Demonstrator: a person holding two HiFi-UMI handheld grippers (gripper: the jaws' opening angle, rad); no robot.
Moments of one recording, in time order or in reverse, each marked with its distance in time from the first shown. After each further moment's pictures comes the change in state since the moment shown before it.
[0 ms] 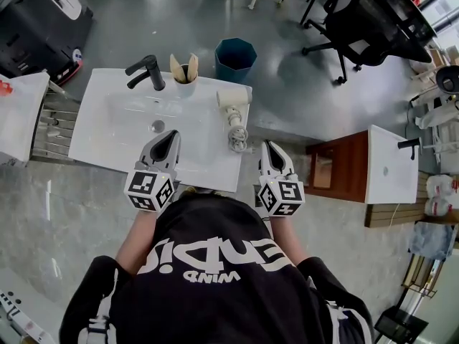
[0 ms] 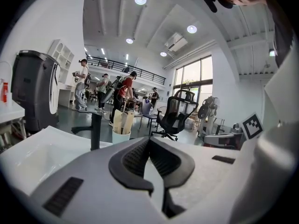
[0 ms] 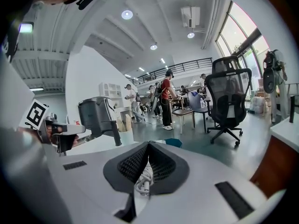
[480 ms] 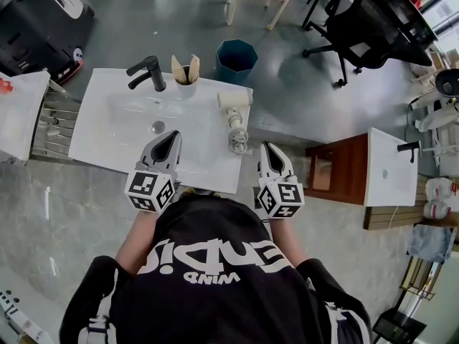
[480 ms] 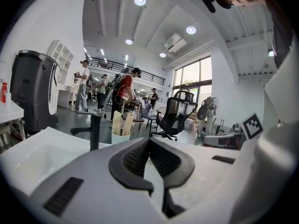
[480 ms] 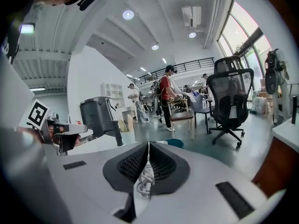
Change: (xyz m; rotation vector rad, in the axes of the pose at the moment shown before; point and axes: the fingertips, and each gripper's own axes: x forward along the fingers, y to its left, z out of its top) left arm 0.001 -0.001 0.004 0.004 -0.010 -0.007; right arm 0.002 0.005 0.003 -0.009 0.002 0.018
